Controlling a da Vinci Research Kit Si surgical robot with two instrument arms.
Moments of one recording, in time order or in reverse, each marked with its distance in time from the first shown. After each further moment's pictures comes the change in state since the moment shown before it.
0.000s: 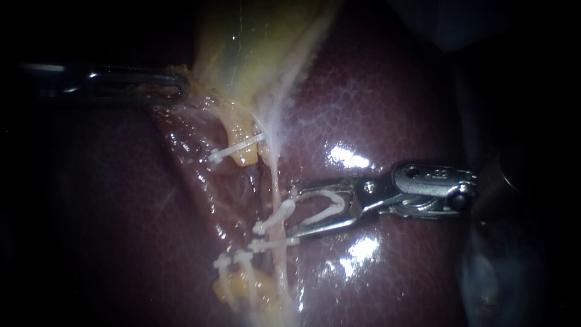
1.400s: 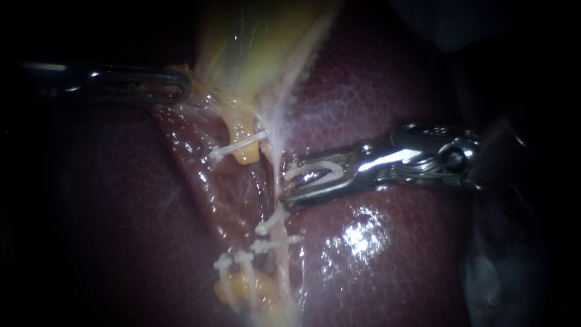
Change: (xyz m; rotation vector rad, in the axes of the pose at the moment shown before) right arm 0.007 0.000 -0.001 -0.090 -0.038 0.282; left arm 0.000 0.000 0.000 -0.002 0.000 0.000
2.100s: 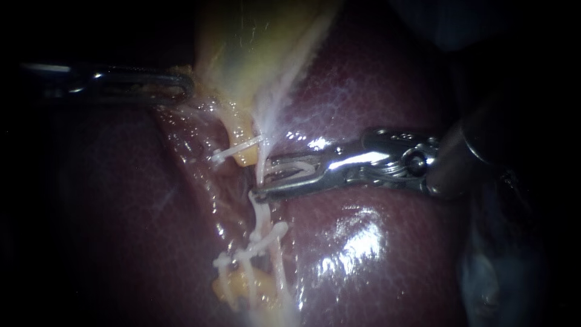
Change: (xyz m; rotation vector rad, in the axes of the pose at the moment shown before) right arm -0.002 0.003 0.004 0.036 0.077 0.071; left arm 0.000 0.000 0.000 -0.004 -0.002 0.001
